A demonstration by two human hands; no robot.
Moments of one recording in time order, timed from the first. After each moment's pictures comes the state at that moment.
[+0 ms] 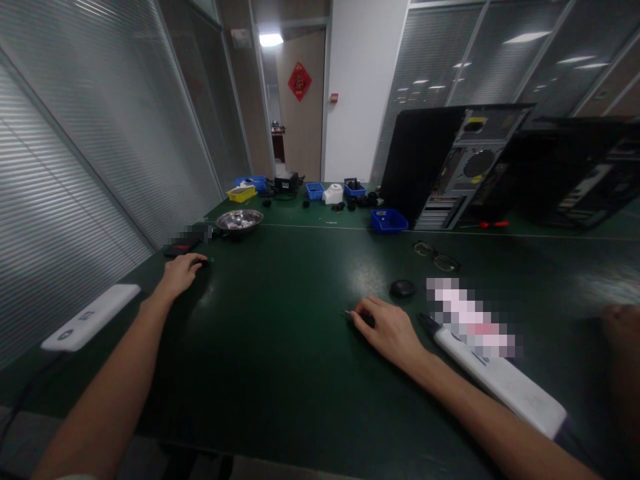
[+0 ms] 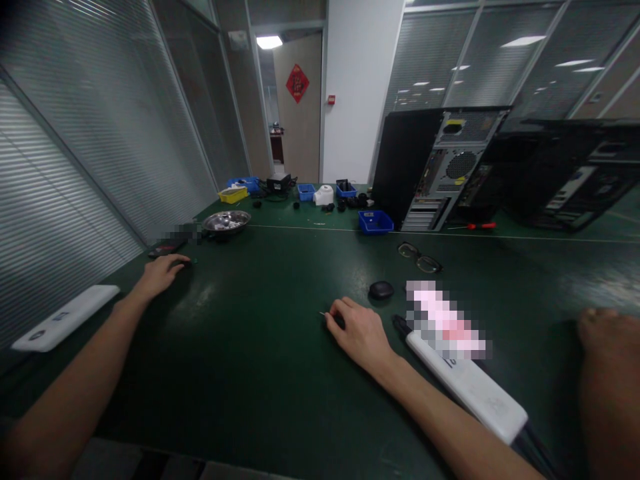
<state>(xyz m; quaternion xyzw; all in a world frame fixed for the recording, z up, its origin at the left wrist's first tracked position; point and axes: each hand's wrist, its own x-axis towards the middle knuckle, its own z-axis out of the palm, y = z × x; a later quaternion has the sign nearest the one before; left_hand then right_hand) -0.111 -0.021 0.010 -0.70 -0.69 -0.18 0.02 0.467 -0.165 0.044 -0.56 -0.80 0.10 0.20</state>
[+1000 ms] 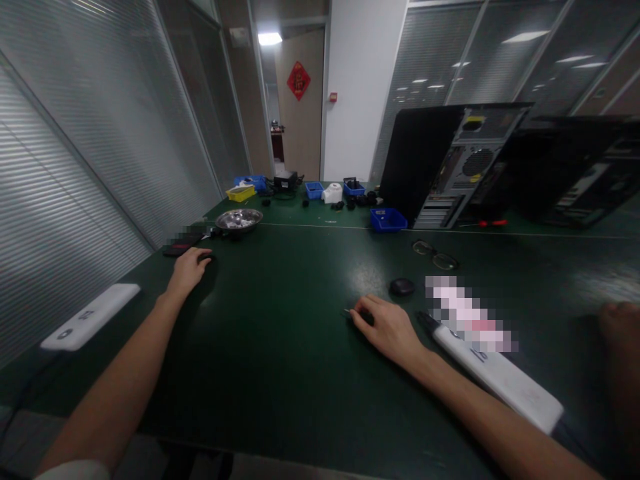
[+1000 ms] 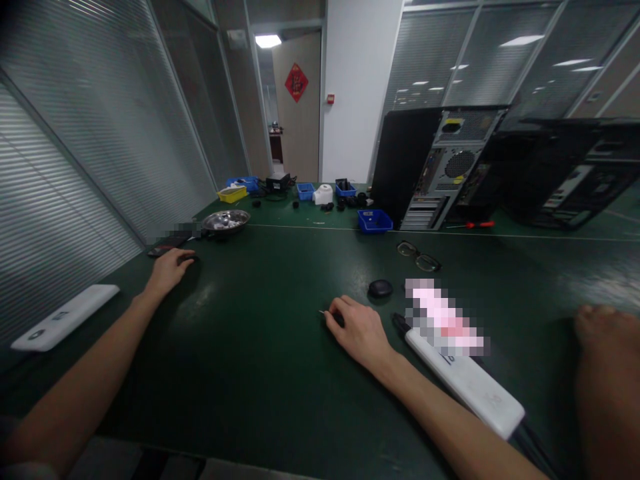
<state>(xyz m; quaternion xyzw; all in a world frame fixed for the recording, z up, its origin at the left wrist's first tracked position) -0.087 -0.010 0.003 -0.69 -0.67 -0.26 0.07 0.467 -0.166 0.045 -0.55 -0.81 0.11 0.20</state>
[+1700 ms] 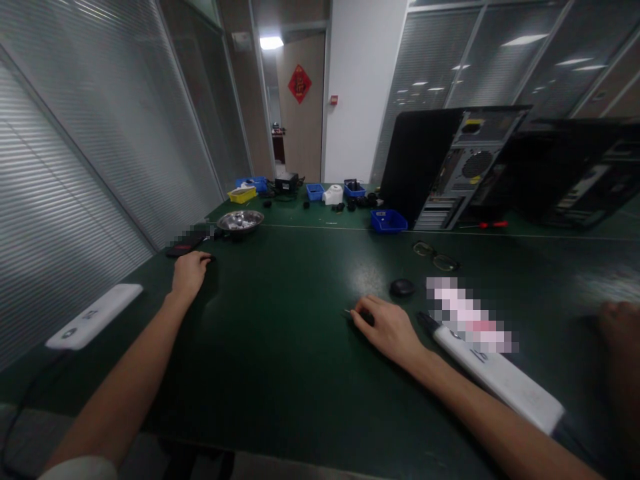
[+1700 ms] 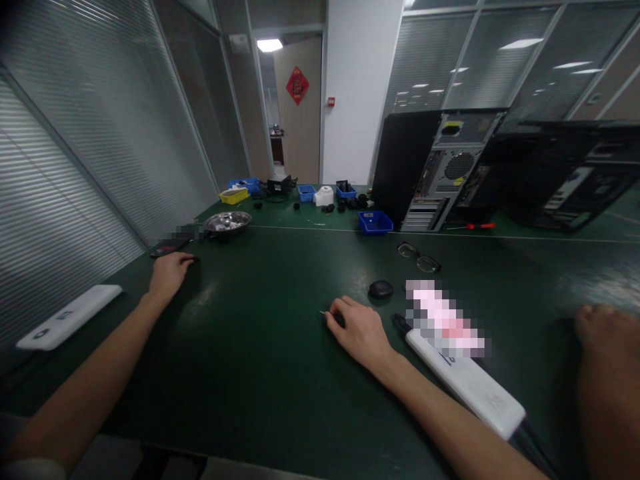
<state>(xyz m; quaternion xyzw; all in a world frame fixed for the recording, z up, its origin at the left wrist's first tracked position) -0.067 -0.024 0.015 -0.66 -0.71 -0.23 0.09 0.468 -0.165 0.043 -0.54 -0.81 0.11 0.20</state>
